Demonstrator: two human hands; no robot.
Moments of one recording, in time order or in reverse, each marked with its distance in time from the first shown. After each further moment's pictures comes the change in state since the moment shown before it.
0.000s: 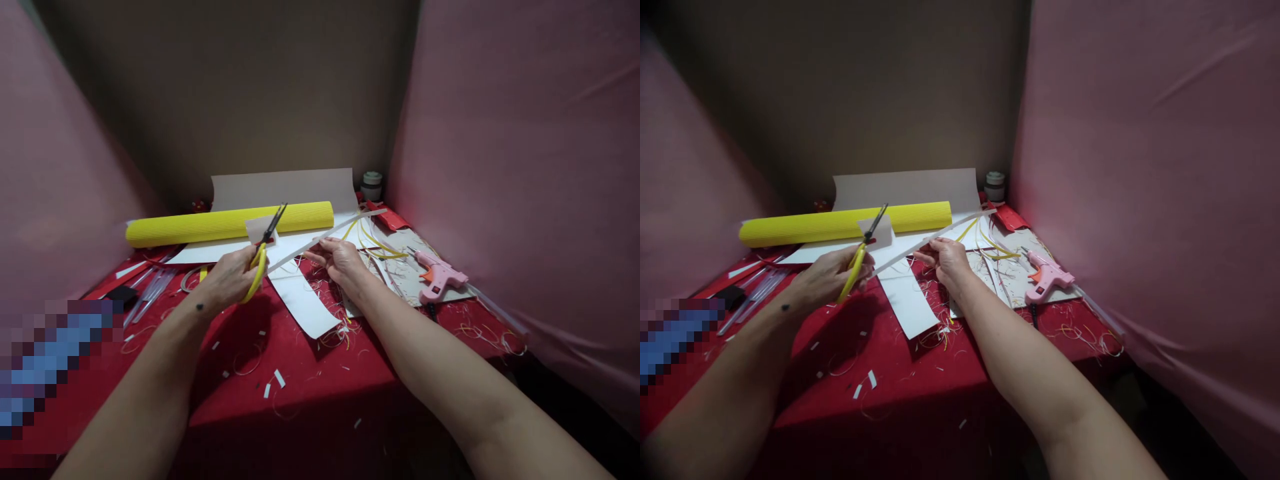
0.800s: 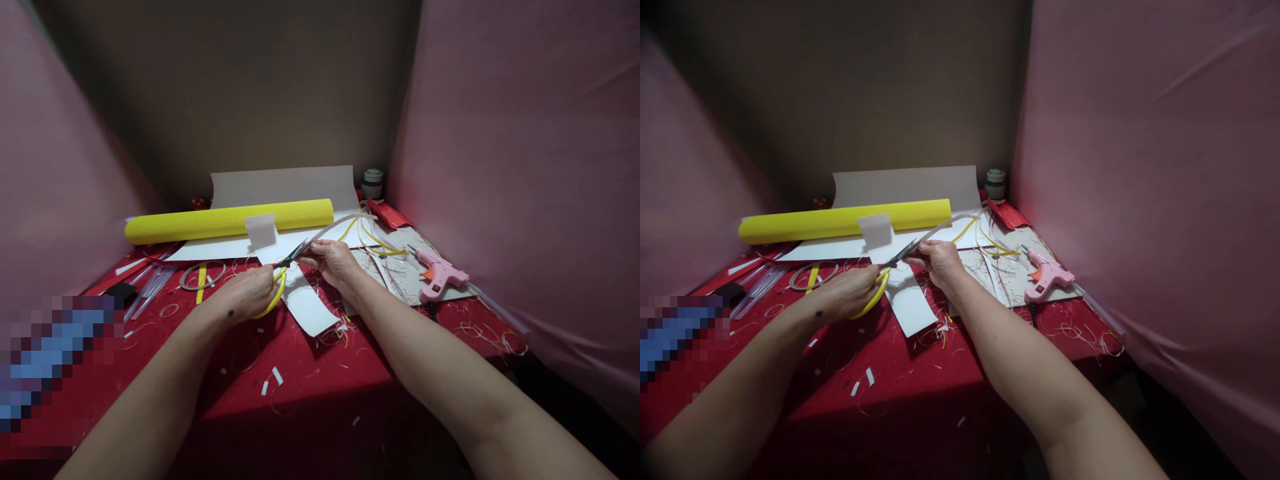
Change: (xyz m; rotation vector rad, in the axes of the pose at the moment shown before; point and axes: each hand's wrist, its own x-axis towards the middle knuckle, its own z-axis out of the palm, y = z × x) left_hand -0.004 0.000 0.029 0.517 -0.201 0.092; right_hand -0.002 0.008 0.004 -0.056 -0.111 0.081
